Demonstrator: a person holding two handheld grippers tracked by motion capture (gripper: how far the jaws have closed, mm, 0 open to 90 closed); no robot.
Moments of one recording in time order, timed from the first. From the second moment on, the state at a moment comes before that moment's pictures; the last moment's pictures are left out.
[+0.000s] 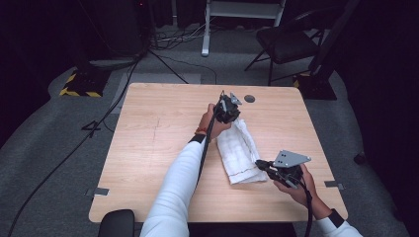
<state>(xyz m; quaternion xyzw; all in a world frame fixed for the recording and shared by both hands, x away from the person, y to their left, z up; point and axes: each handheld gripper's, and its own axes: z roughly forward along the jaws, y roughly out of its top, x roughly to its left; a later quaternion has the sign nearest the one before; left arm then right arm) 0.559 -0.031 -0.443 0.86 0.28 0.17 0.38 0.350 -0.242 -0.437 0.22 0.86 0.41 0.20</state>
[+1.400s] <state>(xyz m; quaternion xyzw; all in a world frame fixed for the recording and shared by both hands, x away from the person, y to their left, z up) 0.413 0.004 -0.478 0.90 0.21 0.10 0.36 0.395 -0.277 -0.484 0.29 0.88 0.34 0.17</state>
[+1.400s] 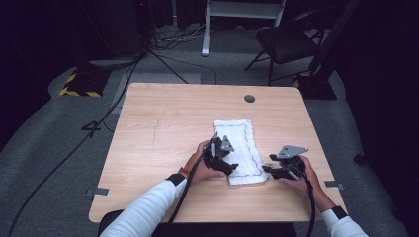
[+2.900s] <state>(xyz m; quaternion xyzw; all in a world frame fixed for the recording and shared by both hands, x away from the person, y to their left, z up) 0.375 0.048 -0.481 0.90 0.22 0.08 0.36 0.363 -0.250 -0.480 0.24 0.89 0.35 0.14</state>
